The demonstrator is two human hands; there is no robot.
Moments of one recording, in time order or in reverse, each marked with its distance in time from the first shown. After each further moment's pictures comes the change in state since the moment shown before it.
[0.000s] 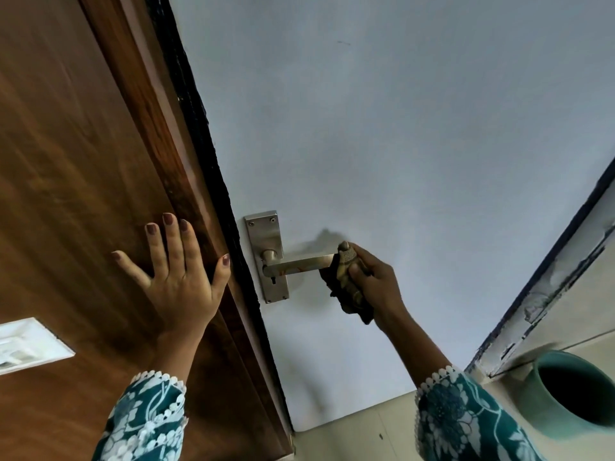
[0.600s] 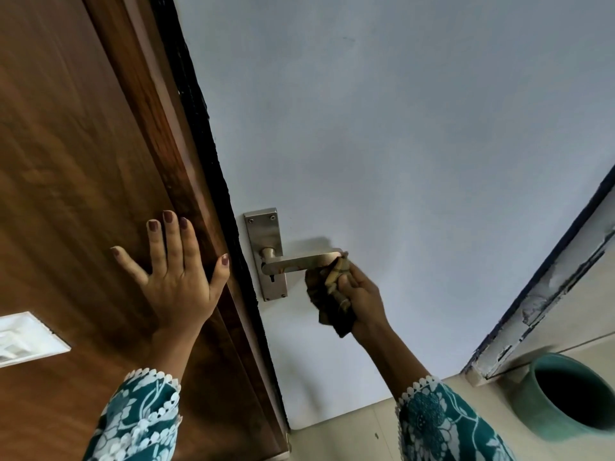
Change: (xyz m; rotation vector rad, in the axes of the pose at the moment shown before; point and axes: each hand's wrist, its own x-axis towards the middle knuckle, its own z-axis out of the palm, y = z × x) left_hand 0.000 -0.001 -0.002 -0.001 -0.002 0.020; right_hand -0.008 0.025 0.021 0.313 -0.012 0.118
